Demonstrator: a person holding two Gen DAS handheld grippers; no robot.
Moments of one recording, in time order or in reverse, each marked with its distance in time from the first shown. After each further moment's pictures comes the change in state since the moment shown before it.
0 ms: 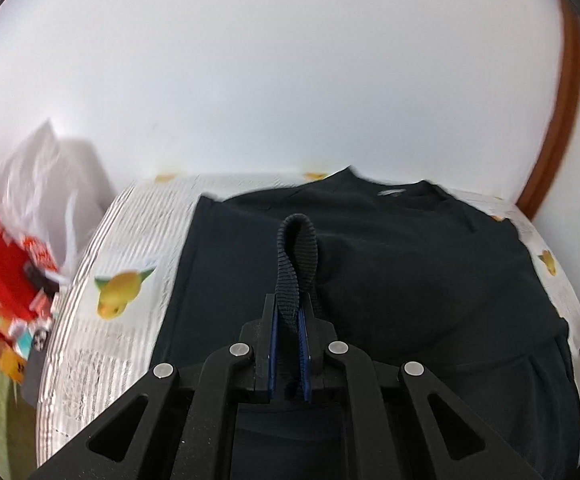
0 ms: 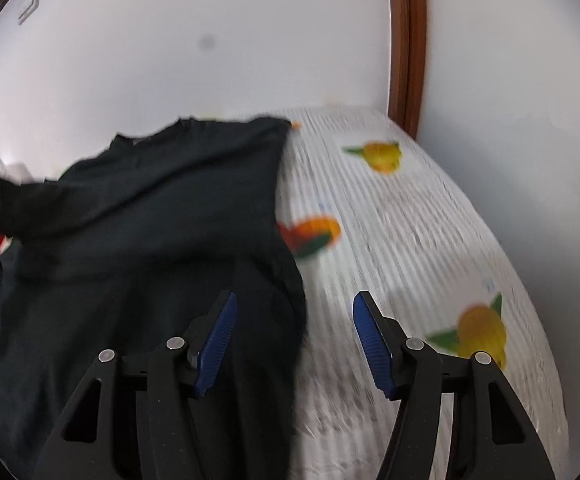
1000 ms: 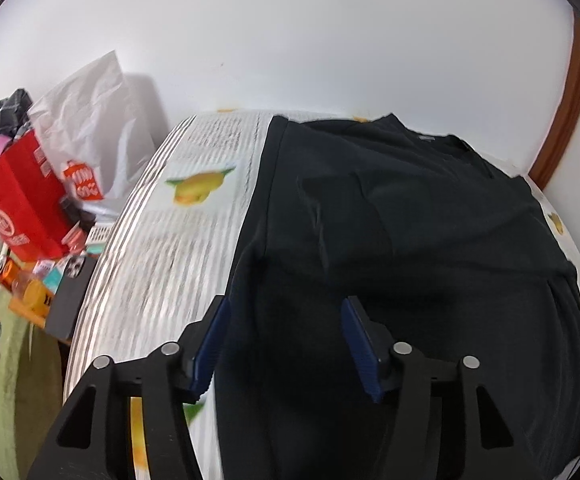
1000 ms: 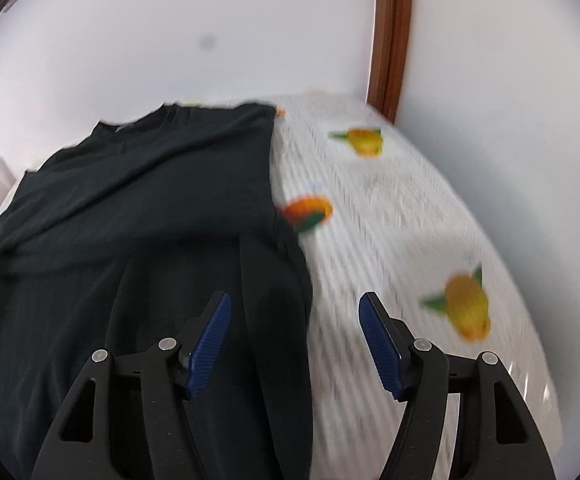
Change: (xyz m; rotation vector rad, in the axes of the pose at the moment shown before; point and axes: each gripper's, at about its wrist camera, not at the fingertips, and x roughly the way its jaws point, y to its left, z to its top) left arm -0.048 0.059 -0.085 -0.029 0.087 0.037; right arm -0.021 0.009 -0.038 0.040 0.119 -0.080
